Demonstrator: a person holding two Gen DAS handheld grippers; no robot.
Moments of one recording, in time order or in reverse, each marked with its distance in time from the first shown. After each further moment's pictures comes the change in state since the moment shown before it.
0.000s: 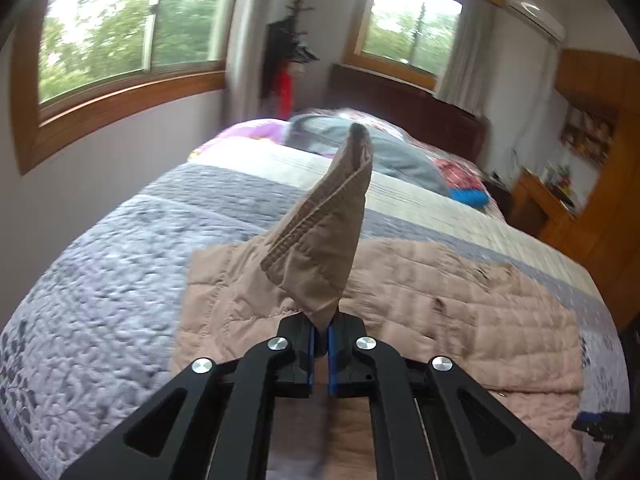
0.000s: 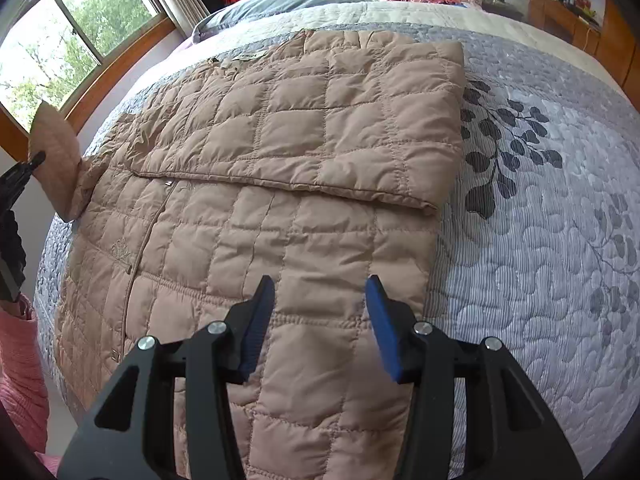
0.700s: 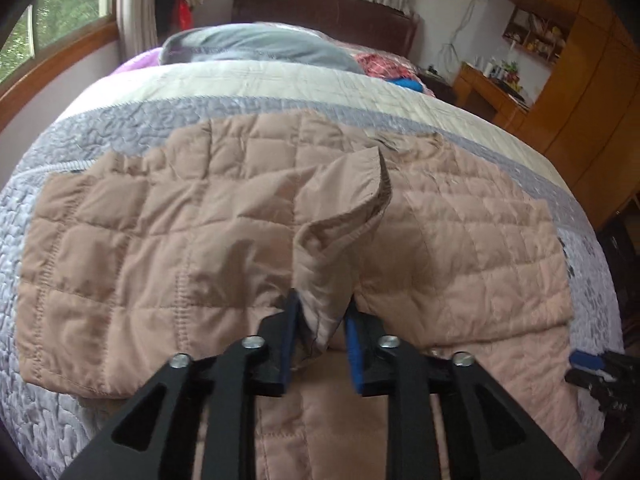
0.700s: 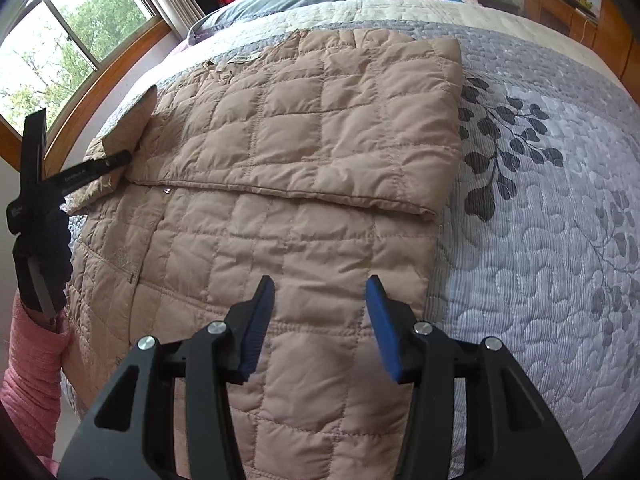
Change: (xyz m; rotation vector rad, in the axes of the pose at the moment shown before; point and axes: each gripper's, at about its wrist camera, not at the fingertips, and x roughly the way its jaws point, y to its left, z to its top) left arm 0.094 -0.134 -0.062 0.183 0.332 -0.200; right arm 0.000 0.001 0.009 0.026 0.000 0.008
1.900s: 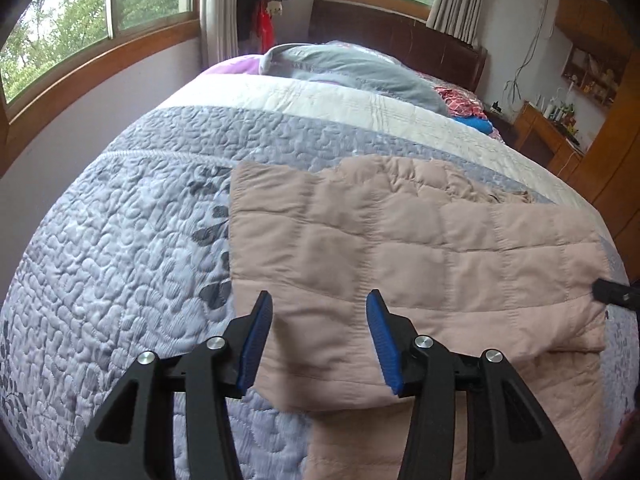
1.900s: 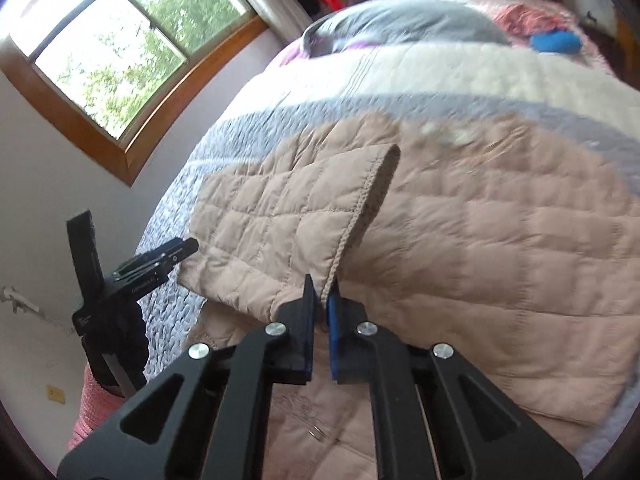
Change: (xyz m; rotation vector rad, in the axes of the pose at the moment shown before) left arm -0.063 0.106 0.001 -0.147 -0.082 0.214; right arm 0.014 0.146 0.133 -0.133 -0.025 0.298
